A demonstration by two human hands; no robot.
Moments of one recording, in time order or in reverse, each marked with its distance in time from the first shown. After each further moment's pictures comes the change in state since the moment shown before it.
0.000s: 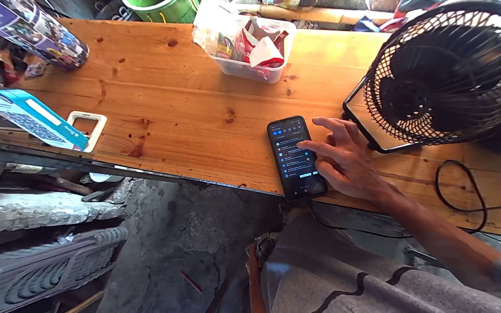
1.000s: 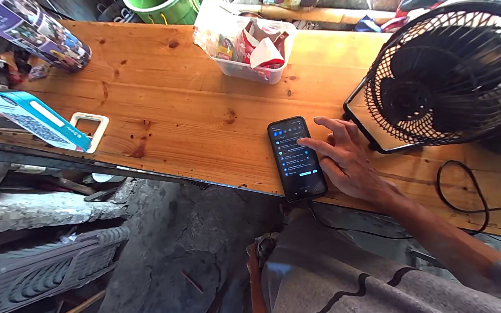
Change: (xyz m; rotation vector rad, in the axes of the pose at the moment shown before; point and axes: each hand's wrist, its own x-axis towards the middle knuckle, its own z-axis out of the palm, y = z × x) left_hand -0.006 0.005 0.000 -0.033 0.016 -0.005; right_hand 0.001 -0.002 0.001 -0.039 0.001 0.041
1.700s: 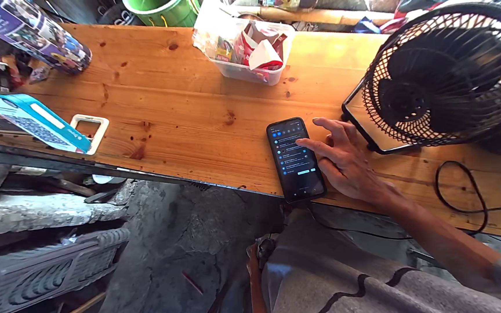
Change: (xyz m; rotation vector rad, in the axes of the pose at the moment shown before) left_hand 0.005 -0.005 0.000 0.018 -0.008 0.025; right_hand 0.000 0.000 0.000 -0.003 0.002 0.003
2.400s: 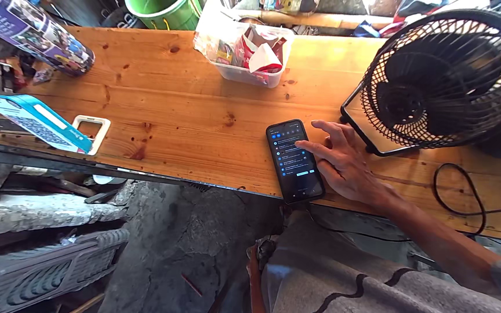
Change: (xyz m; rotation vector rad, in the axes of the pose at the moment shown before) left_hand -0.004 0.005 0.002 0.004 -0.004 -0.014; right_hand 0.000 0.001 0.001 0.002 -0.006 0.002
